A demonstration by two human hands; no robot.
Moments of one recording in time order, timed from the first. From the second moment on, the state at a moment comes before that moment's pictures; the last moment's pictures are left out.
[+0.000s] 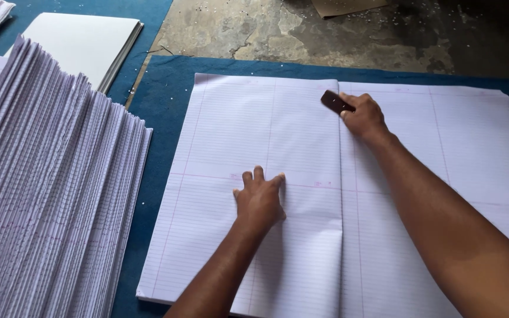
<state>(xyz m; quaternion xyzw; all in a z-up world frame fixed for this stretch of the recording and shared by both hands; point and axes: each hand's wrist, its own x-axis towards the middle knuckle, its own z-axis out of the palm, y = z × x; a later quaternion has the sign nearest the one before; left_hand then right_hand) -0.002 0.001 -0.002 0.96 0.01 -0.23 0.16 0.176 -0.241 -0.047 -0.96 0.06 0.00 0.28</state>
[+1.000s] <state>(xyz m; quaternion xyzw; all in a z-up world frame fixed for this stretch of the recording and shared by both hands) -0.026 -0.008 -0.006 0.97 0.11 -0.17 0.16 -0.111 -0.240 -0.012 -0.91 -0.09 0.25 0.31</state>
